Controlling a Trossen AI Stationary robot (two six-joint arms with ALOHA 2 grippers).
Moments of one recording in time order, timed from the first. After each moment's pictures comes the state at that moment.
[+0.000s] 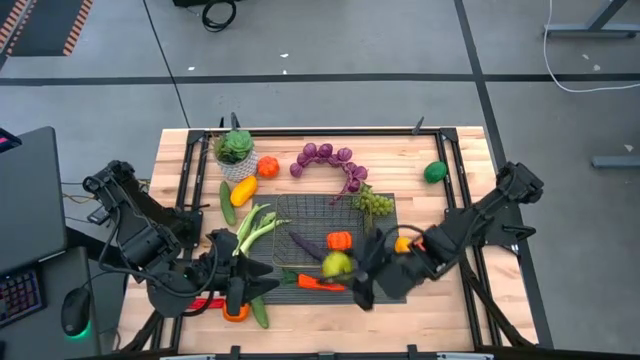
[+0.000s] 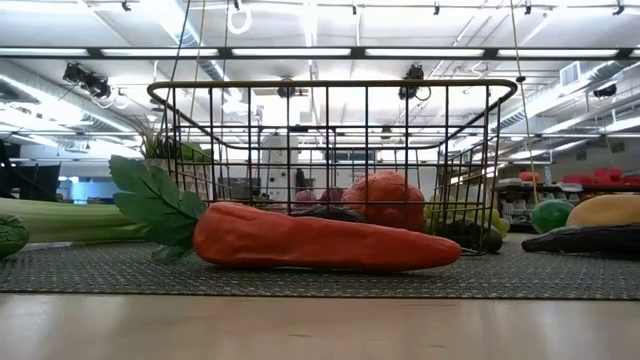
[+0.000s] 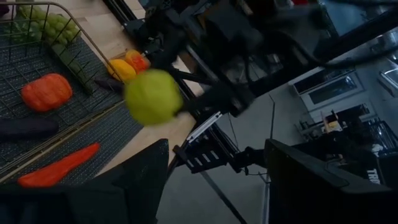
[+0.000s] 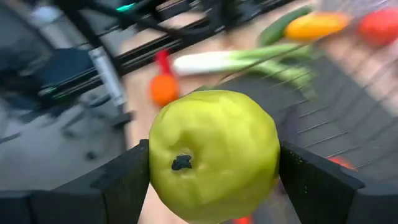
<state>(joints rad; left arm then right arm) -0.83 1.41 1.60 -0.65 -0.81 -1.33 0.59 1.61 1.49 -0.60 0.57 0.78</state>
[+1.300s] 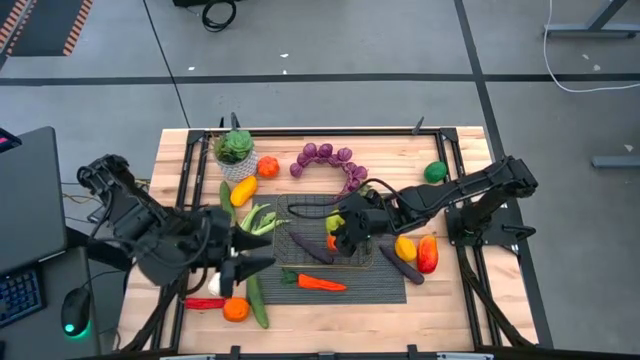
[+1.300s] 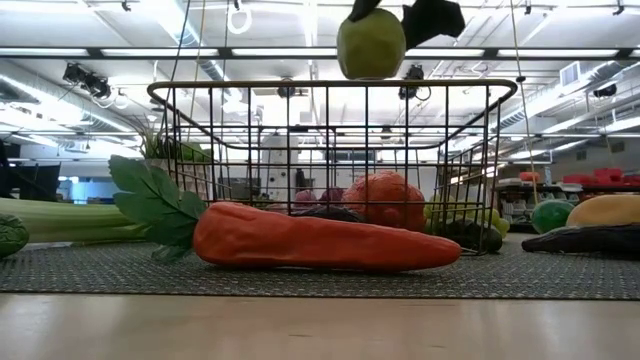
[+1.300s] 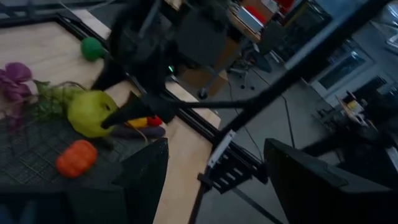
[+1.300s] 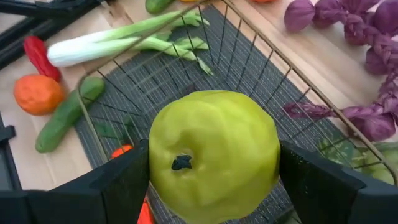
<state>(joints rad) -0.75 1.33 1.60 -0.64 -0.82 -0.98 0.29 1.62 1.49 -0.85 0.40 0.83</state>
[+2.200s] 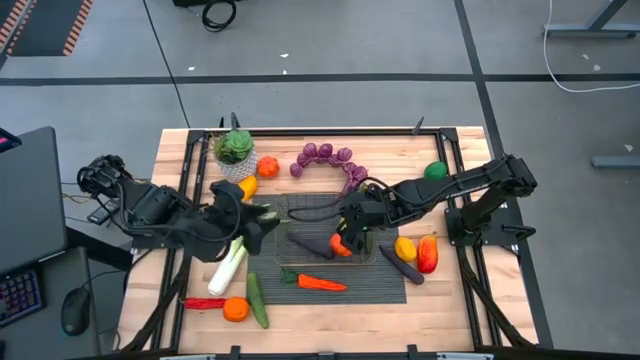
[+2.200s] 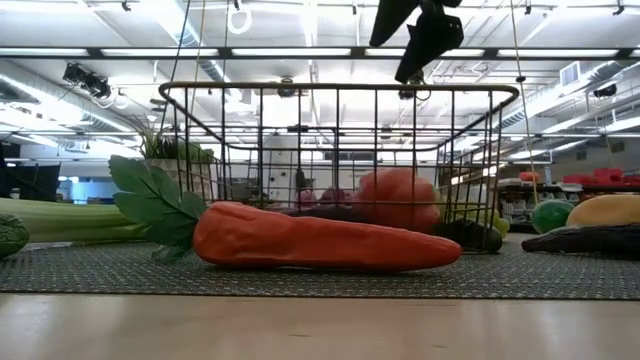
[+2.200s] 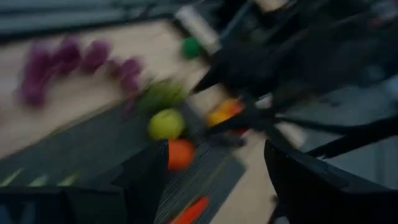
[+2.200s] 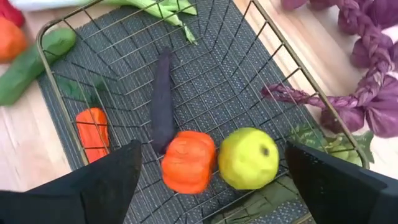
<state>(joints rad) -0.57 1.33 1.60 -1.03 -0.78 -1.26 0.23 1.62 1.49 -0.95 0.31 0.67</state>
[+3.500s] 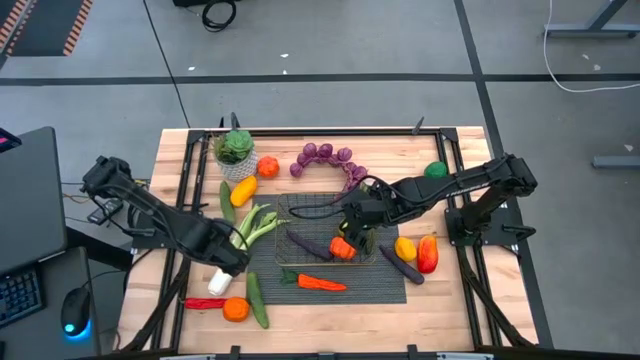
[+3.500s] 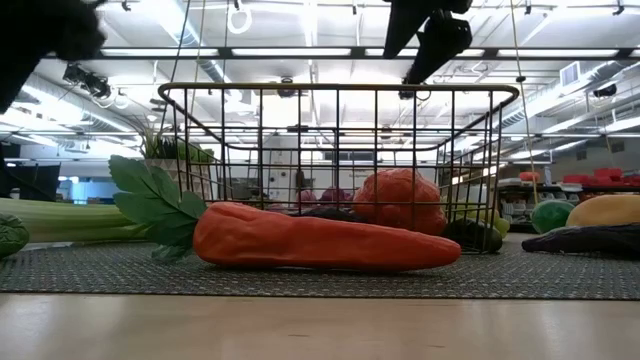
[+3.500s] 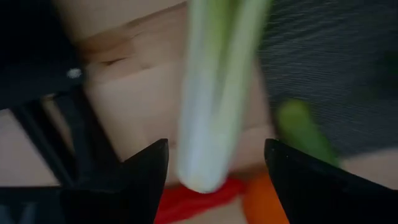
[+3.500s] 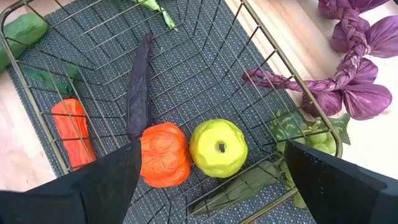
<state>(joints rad) -0.56 1.32 0.99 -1.23 0.02 -1.82 0.22 1.61 1.49 -1.03 0.32 0.71</state>
